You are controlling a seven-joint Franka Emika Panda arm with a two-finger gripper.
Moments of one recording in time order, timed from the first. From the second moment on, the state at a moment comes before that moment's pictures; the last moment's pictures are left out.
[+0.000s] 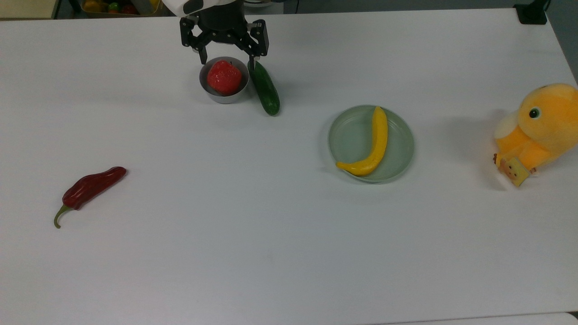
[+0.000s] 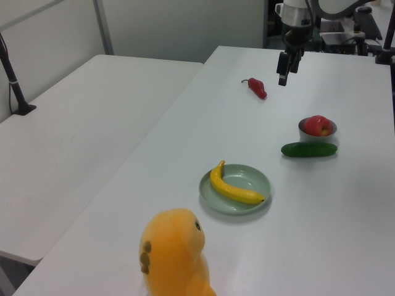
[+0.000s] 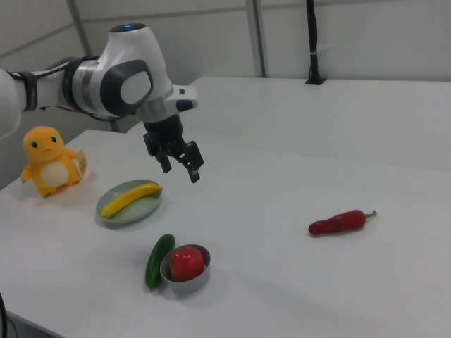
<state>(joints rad) 0.10 0.01 -0.04 -1.88 -0.02 1.98 0.13</state>
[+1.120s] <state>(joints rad) 0.09 0.06 -0.04 -1.83 -0.02 1.98 0.15</state>
